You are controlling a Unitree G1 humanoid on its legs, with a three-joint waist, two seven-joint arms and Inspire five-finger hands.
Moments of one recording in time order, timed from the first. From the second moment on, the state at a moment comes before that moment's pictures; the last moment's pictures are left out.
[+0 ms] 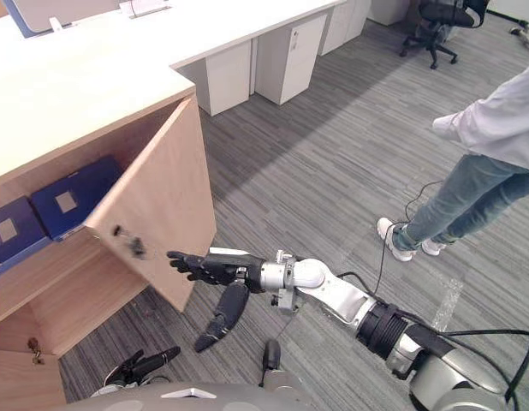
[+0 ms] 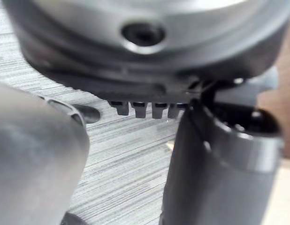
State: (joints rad) left arm 0.08 0.08 0.29 1.17 -0.19 -0.09 -0.07; right arm -0.32 -0.65 0.82 0.02 0.56 -0.05 0.54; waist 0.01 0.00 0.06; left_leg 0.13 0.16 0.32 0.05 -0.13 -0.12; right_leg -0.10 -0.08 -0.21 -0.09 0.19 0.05
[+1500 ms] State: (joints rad) left arm 0.10 0.04 0.14 1.09 -0.38 -0.07 -0.08; right arm 0.05 -0.11 -0.47 1.20 0.01 0.00 -0.05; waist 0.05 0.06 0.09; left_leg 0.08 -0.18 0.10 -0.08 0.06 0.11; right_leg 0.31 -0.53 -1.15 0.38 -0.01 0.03
